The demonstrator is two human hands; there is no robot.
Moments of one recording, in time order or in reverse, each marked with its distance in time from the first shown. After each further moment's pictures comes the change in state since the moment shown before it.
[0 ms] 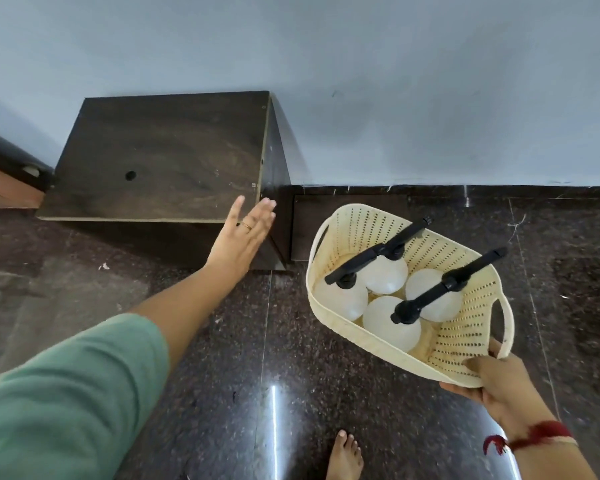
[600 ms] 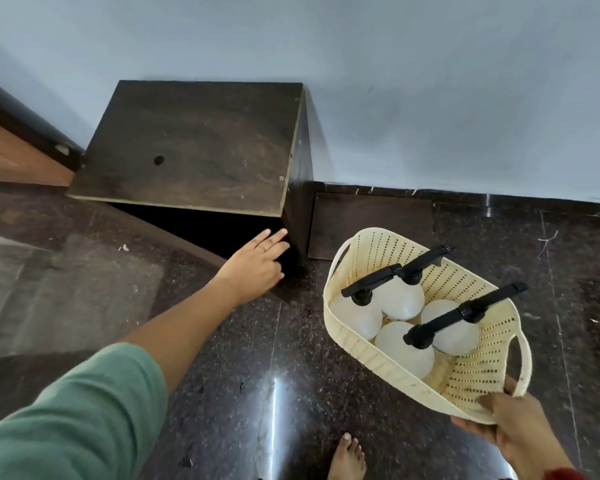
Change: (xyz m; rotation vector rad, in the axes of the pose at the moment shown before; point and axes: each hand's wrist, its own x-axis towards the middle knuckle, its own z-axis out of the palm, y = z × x) left_hand -0.033 0.010 0.009 -0.558 0.004 0.231; right_hand -0.003 0.025 0.007 -0.017 0.044 0.080
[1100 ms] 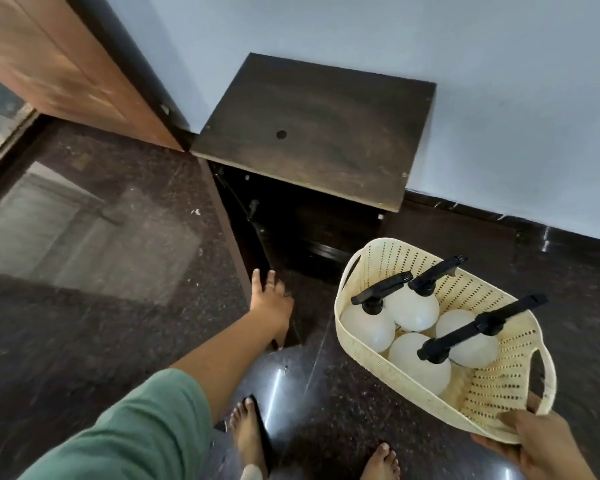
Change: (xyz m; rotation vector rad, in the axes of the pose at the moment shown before) left_hand -0.135 -0.008 0.072 -0.236 -0.711 -0.507; right_hand -0.044 0.048 0.096 -0.195 -0.084 -0.075
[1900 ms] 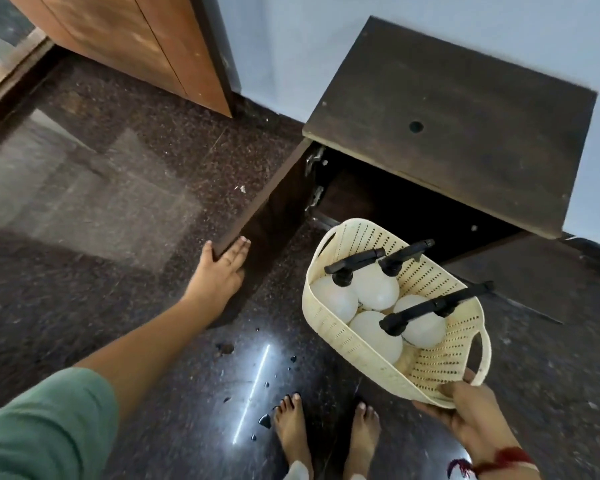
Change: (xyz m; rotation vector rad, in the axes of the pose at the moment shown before) left_hand 0.019 -0.273 0.153 0.231 0.359 0.000; right_hand -0.057 0.071 0.260 -0.040 -0.041 0.046
